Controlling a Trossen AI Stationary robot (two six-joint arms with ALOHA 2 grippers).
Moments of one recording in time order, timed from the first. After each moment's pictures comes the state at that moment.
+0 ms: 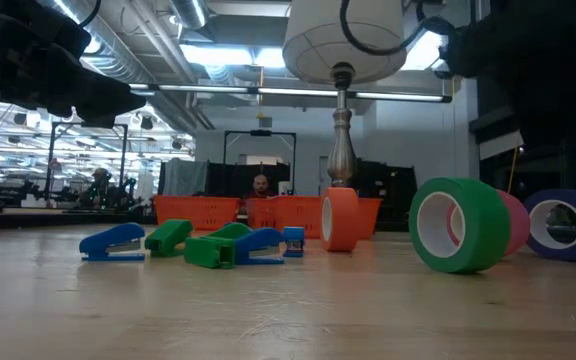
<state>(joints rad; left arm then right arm) 0.05 0.24 0.01 0.15 0.04 -0.01 0.40 1.60 1.21 -1.28 0.10 1.37</state>
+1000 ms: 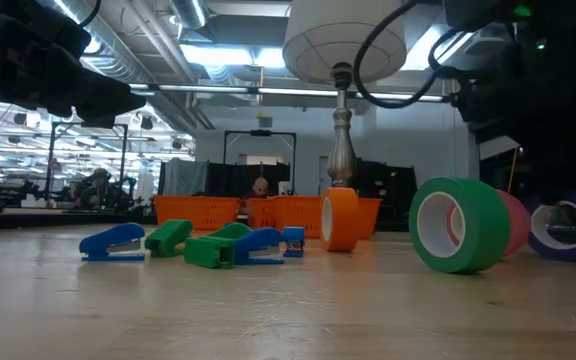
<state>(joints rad) 0.05 0.24 0.01 0.15 0.04 -0.01 0.40 1.60 1.00 -1.07 0.09 1.41</state>
